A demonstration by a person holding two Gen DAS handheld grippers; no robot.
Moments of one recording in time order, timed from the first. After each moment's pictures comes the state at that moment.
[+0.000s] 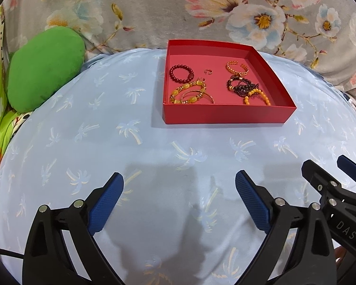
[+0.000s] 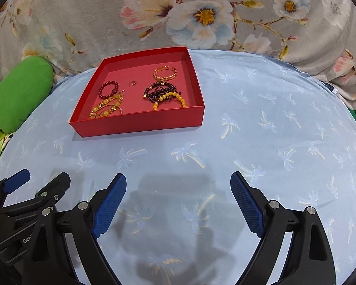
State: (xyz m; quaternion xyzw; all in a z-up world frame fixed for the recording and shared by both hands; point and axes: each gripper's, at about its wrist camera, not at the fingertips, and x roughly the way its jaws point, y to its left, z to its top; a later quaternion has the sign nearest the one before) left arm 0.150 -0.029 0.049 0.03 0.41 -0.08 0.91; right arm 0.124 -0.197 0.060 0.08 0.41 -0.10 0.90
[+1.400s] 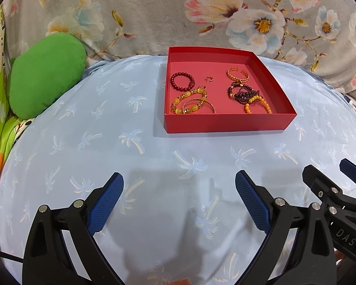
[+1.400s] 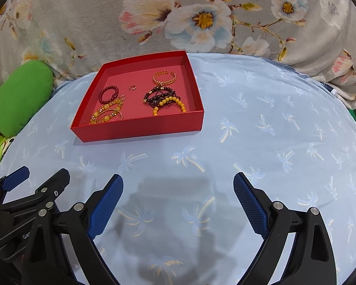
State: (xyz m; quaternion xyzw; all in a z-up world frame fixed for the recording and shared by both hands) left arm 0.155 -0.030 0.058 0.04 0.40 -0.07 0.91; right arm 0.124 -0.198 0.066 0.08 0.41 -0.11 0.90
